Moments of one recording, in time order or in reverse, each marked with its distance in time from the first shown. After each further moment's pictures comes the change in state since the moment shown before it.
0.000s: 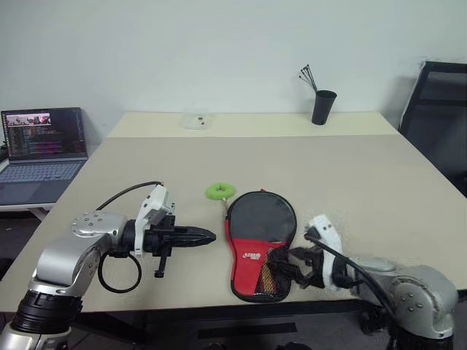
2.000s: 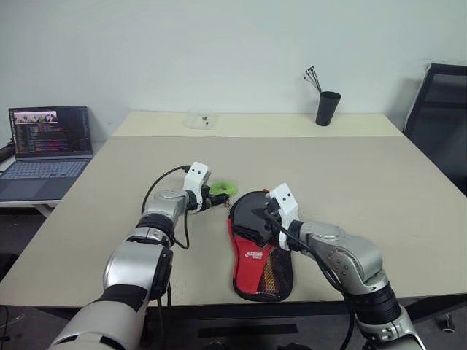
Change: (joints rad) left arm -0.784 -0.491 -0.045 1.481 0.579 -0.411 0.631; right arm -0.177 0.162 0.353 0.441 -0.280 -0.551 0.012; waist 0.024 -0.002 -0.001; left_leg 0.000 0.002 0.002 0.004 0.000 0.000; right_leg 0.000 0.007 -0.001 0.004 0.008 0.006
